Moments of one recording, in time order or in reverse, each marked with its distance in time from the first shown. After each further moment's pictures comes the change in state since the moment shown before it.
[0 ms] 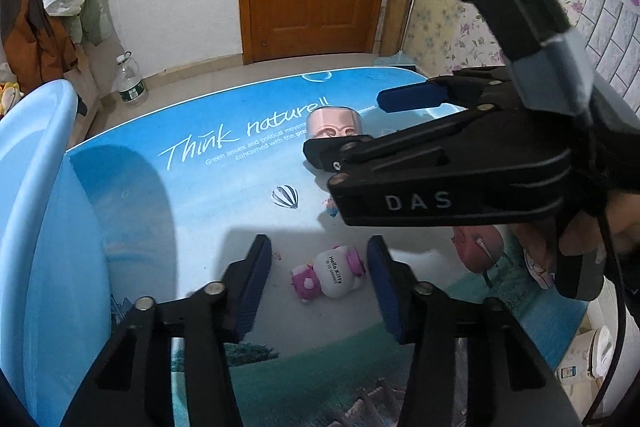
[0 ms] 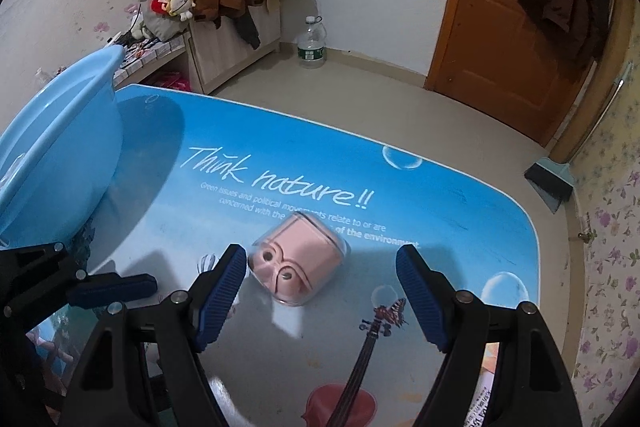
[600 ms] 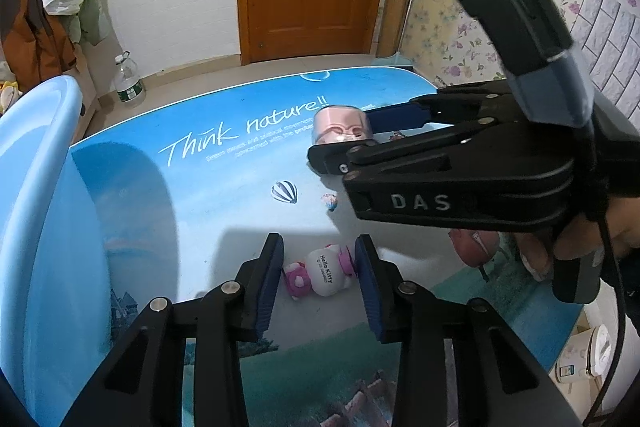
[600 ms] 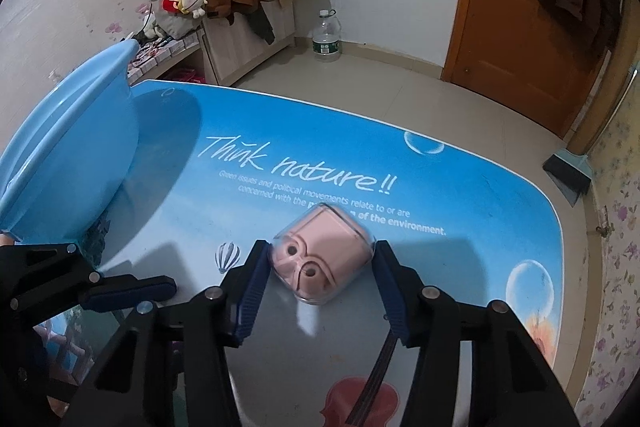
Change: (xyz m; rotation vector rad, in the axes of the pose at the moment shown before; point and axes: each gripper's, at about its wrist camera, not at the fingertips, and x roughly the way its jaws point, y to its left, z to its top) left arm -0.005 0.002 -0.002 -0.003 -0.001 -0.009; right arm -0.002 -0.001 -0.007 0.019 0.016 0.065
